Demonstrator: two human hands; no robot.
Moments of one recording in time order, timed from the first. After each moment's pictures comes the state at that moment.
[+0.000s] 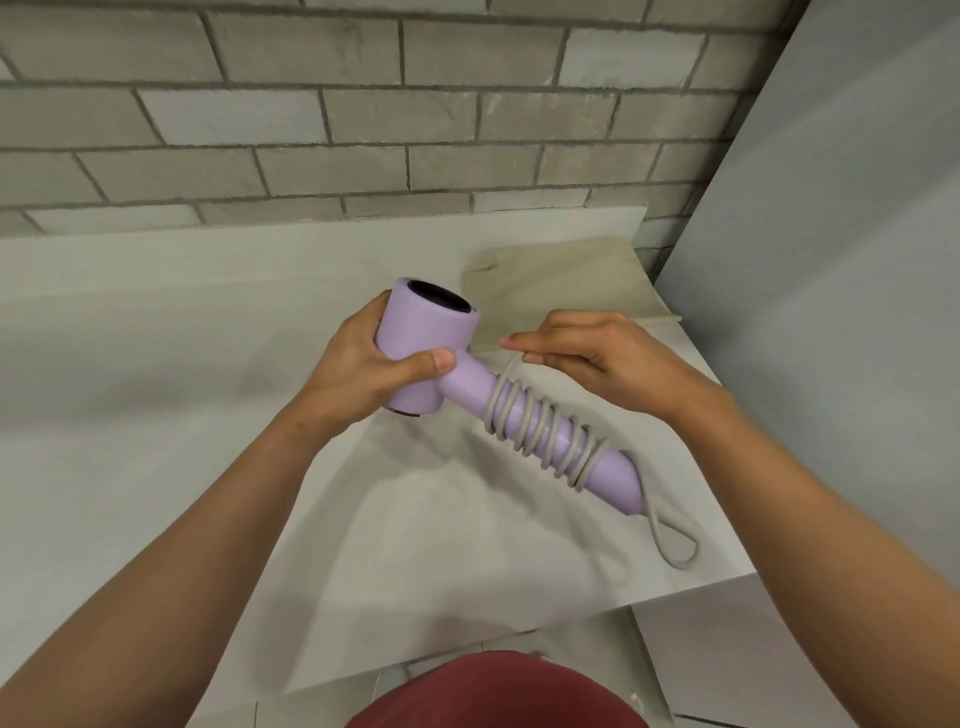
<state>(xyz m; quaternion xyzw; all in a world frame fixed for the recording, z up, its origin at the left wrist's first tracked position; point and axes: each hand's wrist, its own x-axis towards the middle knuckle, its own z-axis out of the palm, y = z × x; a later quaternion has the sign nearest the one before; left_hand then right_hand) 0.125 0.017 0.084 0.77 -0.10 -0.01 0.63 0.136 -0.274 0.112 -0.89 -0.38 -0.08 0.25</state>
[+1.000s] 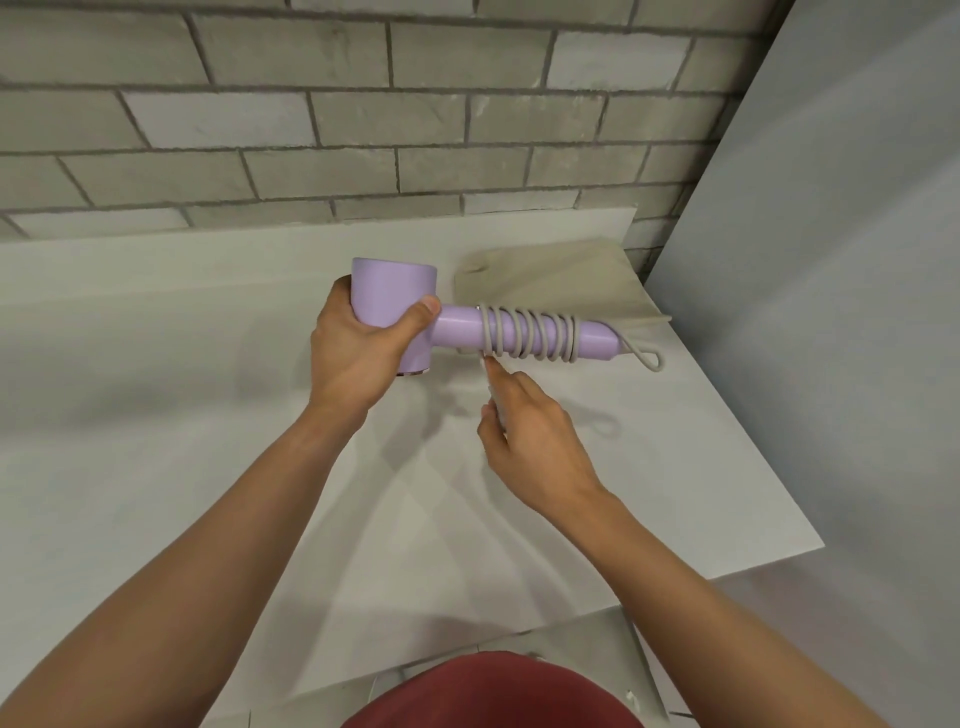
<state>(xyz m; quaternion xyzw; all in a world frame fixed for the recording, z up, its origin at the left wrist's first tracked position) 0.148 -0.008 0.076 0.78 0.12 0.16 0.59 0.069 -0.198 0.048 -0.94 -0.12 -0.10 0.31</state>
